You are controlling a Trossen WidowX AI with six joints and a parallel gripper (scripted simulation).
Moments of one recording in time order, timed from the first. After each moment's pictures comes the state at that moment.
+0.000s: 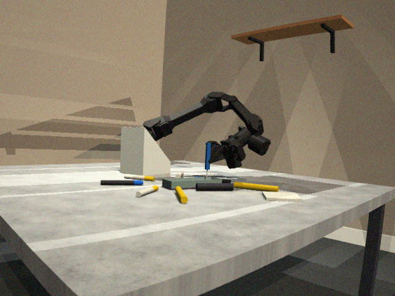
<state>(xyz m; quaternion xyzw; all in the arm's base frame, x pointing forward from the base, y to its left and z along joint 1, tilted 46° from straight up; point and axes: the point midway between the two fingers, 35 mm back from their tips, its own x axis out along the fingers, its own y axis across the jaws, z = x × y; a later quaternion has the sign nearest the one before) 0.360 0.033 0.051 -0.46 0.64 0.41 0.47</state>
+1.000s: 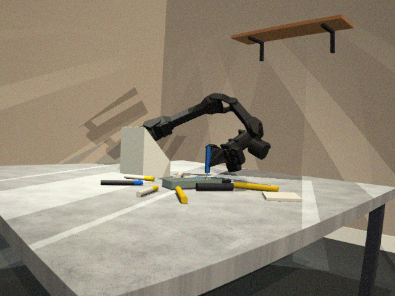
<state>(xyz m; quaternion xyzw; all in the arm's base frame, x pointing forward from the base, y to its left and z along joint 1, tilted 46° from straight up) 0.362 0.042 0.043 -0.46 0.64 0.41 0.47</state>
